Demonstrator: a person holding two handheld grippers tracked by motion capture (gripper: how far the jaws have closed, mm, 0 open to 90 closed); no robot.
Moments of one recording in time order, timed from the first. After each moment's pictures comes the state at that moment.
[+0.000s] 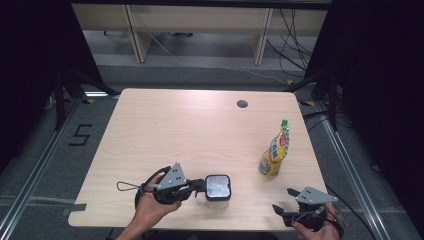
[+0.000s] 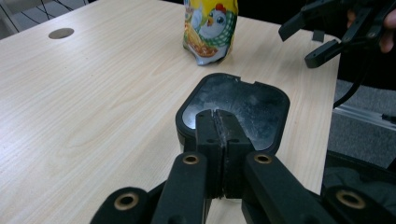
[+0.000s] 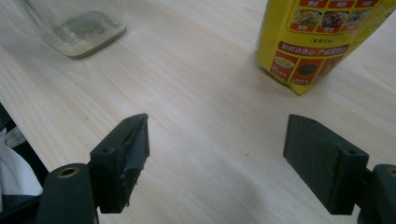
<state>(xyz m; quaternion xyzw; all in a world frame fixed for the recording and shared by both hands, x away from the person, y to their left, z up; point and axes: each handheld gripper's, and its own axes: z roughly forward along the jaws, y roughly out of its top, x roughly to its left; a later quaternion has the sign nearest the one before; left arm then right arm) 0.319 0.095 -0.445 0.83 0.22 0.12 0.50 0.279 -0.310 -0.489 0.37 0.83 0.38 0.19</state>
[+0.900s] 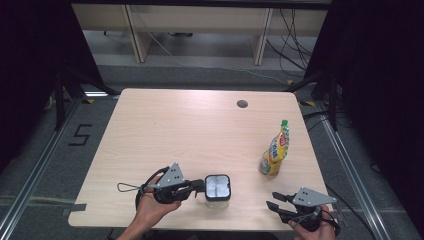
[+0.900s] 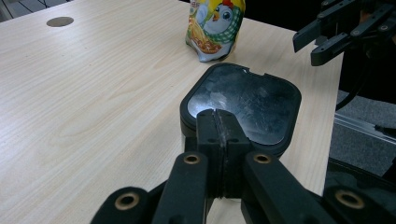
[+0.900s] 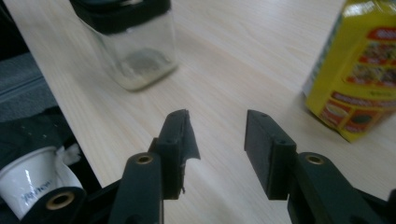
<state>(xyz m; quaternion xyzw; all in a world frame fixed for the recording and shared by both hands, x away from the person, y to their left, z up) 0.323 0.102 -0.456 0.82 0.24 0.11 0.51 0.277 -0.294 -0.481 0.31 0.82 0.45 0.15</state>
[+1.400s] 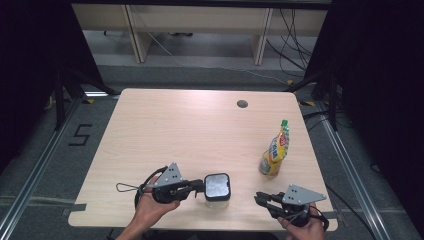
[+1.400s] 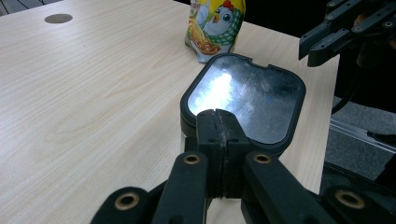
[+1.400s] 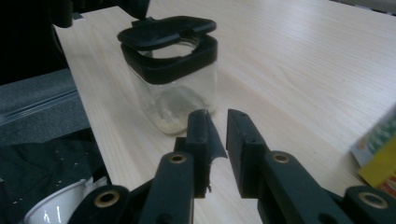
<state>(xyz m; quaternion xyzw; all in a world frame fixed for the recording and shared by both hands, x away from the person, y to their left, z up) 0.324 0.105 -0.458 0.81 0.25 0.09 0.52 0.283 -0.263 -0.471 0.26 0.82 0.50 0.14</state>
